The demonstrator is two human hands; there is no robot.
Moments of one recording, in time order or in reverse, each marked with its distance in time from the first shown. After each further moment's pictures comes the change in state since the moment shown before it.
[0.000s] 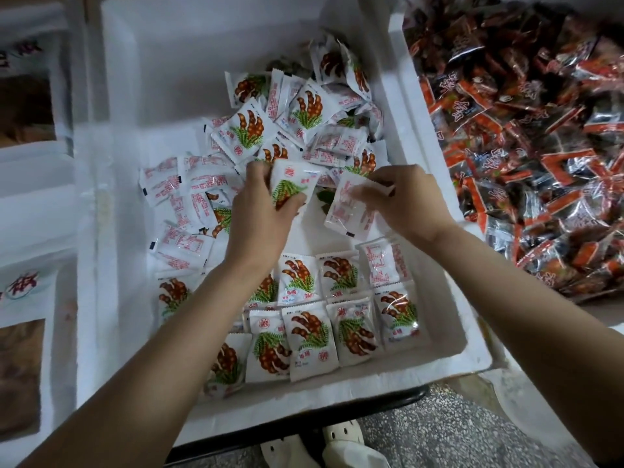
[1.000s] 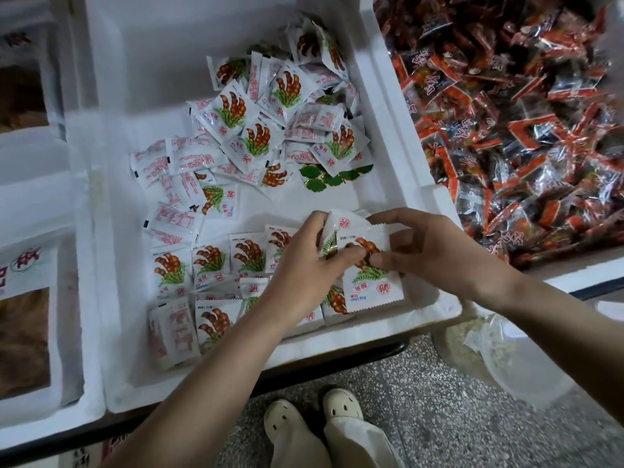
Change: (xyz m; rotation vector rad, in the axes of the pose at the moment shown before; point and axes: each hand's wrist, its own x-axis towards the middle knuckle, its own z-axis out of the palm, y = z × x) left_hand -0.100 0.043 0.012 -0.355 -0.484 -0.148; right_hand -0.109 0.013 -0.039 0.498 -0.375 0.175
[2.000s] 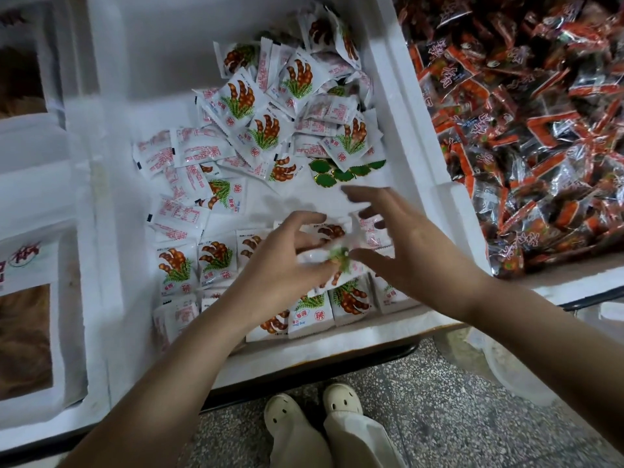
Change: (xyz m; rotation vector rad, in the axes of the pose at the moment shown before) left_hand -0.001 -0.010 -0.040 0.192 -0.079 -0.114; right_hand 0.018 0.001 0.031 -0.548 0.110 -0.485
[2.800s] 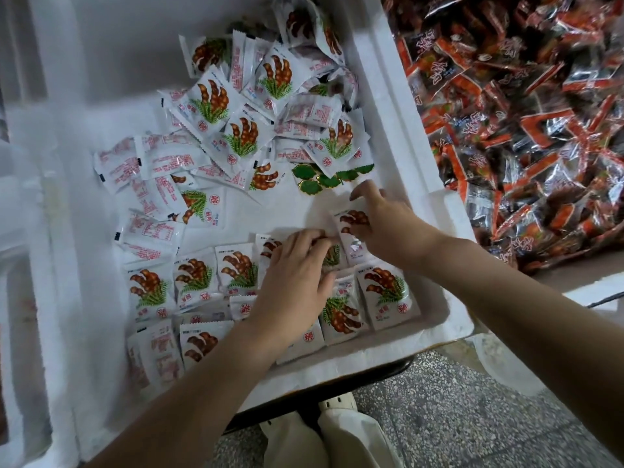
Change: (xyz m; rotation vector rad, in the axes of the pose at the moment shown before) left_hand 0.046 -0.042 0.040 0.704 0.094 0.307; right_hand 0.053 0.041 0.009 -0.173 -0.218 0.452
